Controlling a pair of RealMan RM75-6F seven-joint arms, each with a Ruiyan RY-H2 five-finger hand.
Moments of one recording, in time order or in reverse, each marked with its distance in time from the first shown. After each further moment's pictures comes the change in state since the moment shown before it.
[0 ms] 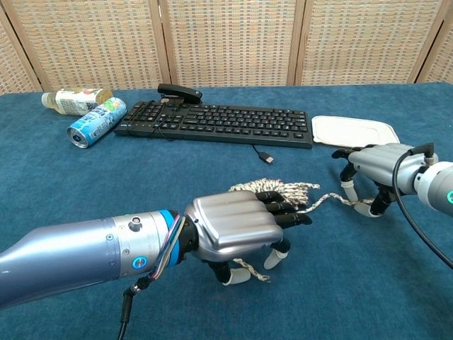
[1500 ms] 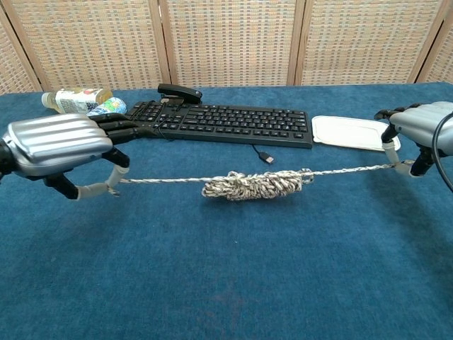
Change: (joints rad) left arm 0.177 0.441 0.181 -0.010 0.079 0.367 -0.262; right arm -0.010 0.101 0.028 0.006 0.034 0.087 -0.061
